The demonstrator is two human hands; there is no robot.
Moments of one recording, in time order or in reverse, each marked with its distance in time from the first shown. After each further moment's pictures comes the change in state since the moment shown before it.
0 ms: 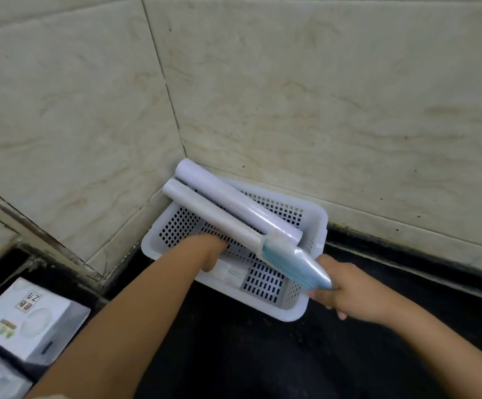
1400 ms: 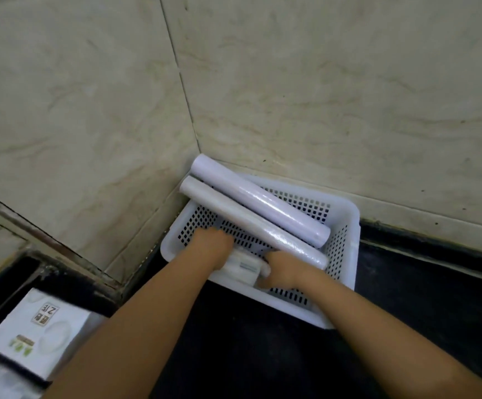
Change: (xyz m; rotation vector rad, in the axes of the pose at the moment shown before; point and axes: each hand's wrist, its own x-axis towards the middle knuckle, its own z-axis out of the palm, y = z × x) left_hand 0.000 -0.031 0.016 0.175 0.274 -0.051; right_hand 0.132 -0.055 0.075 -0.292 -0.166 0.095
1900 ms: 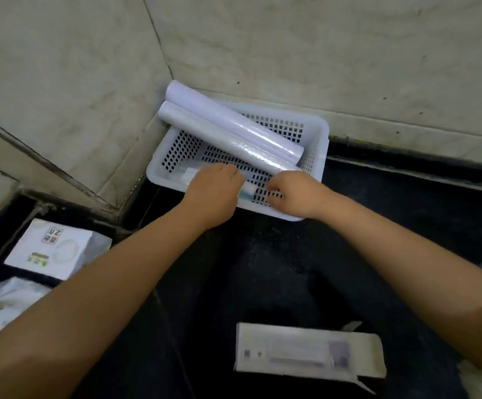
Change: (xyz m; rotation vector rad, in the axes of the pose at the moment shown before) left_hand -0.085 0.053 -0.003 -0.228 0.494 0.149; right_hand -0.097 0.017 -0.001 -0.048 0.321 -0.162
